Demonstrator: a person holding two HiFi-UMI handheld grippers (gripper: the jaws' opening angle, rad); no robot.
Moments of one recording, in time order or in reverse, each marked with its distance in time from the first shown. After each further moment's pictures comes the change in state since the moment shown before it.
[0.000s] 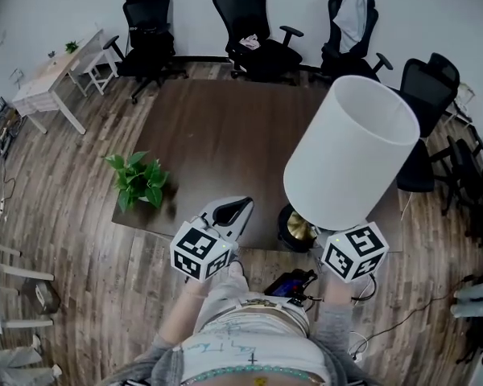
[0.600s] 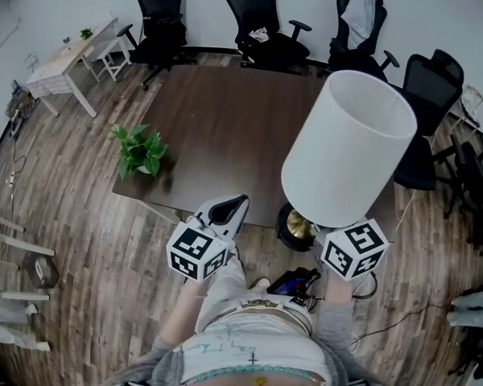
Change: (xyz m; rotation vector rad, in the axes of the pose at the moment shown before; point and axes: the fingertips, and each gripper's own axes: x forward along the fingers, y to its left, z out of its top) left arm -0.025 -0.085 -0.017 -0.020 -0.010 0.111; right arm -0.084 0.005 -0.020 -0.001 0.027 0.083
